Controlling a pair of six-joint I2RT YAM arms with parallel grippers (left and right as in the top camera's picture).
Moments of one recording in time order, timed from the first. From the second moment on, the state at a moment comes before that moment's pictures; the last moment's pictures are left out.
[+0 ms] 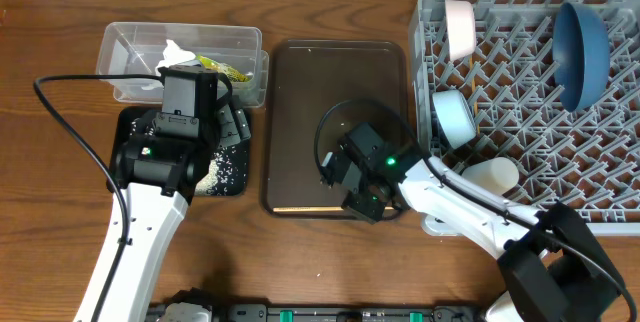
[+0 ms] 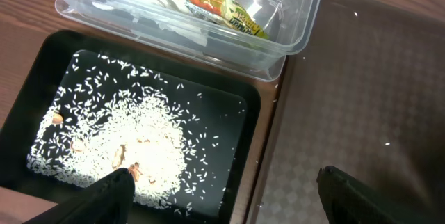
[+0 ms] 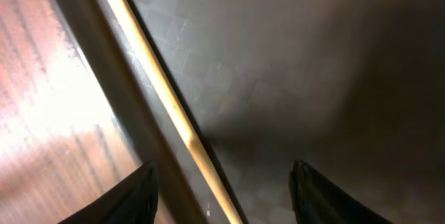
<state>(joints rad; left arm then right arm) -0.18 1.22 1.12 -0.85 -0.19 -0.41 0.73 1.69 0.98 -0.65 -0.15 -0.37</state>
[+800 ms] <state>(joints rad) -0.18 1.22 1.12 -0.85 -0.19 -0.41 0.73 1.69 0.88 -0.53 -0.07 -0.29</state>
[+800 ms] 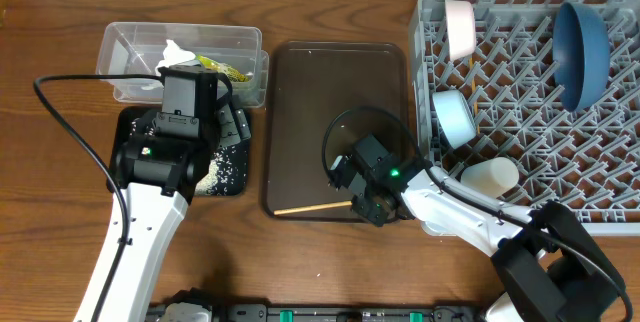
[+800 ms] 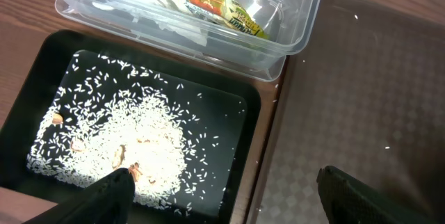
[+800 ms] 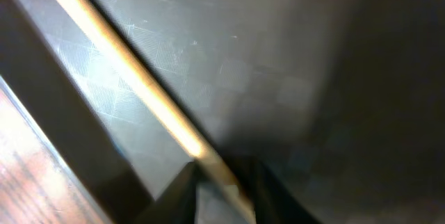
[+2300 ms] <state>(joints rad) -0.18 1.22 1.12 -0.85 -0.19 -0.41 0.05 1.59 1.36 -0.72 0.16 -0.13</state>
